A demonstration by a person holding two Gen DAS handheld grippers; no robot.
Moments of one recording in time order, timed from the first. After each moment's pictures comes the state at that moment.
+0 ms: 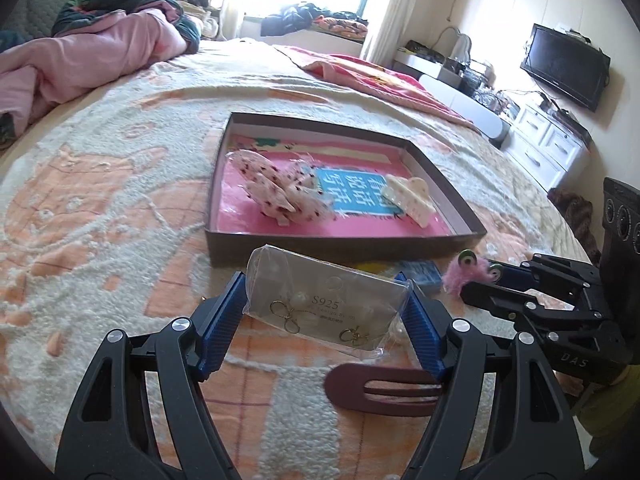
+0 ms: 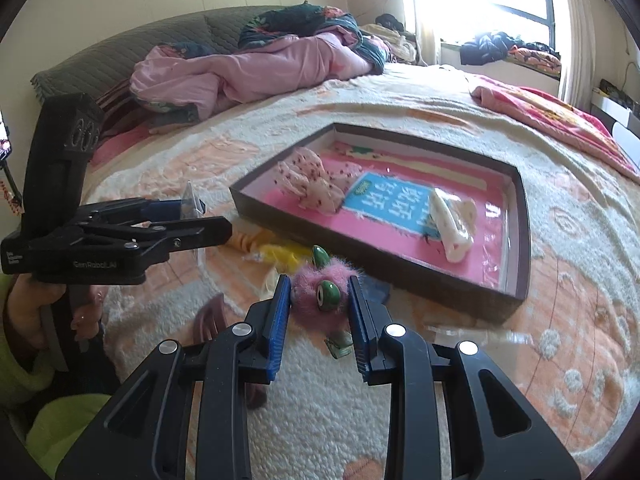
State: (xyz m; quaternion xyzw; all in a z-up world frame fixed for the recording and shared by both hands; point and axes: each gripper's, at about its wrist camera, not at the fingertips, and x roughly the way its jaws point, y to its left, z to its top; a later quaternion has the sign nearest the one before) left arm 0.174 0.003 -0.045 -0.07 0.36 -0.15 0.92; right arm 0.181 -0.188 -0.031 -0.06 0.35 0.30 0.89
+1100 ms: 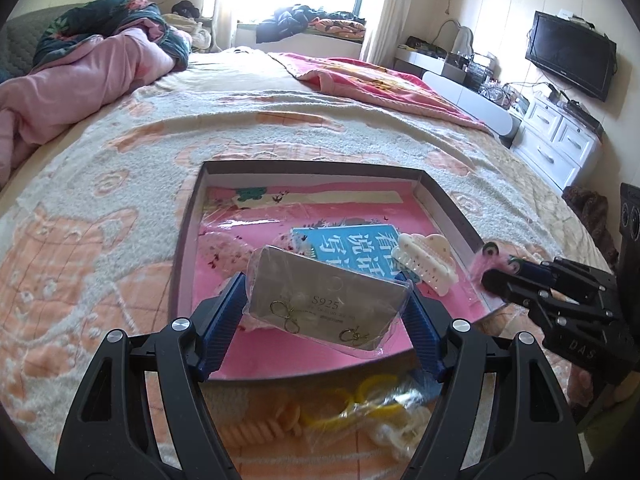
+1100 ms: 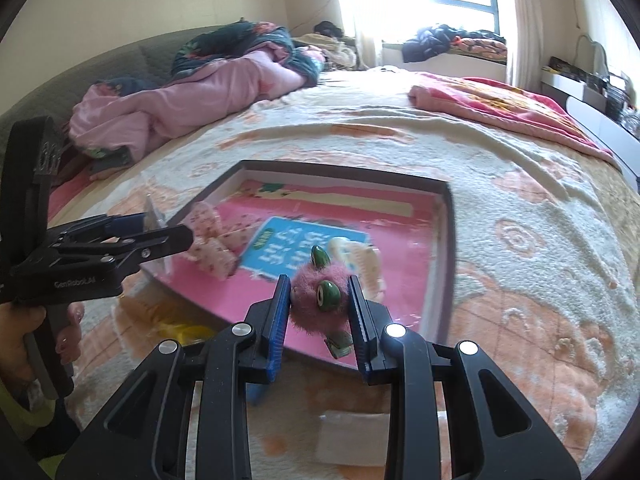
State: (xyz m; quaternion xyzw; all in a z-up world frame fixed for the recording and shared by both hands) left arm 0.255 -0.031 -0.031 -0.03 0.36 -0.15 0.92; right arm 0.260 -0.236 -0.024 -0.02 0.35 0.20 0.92
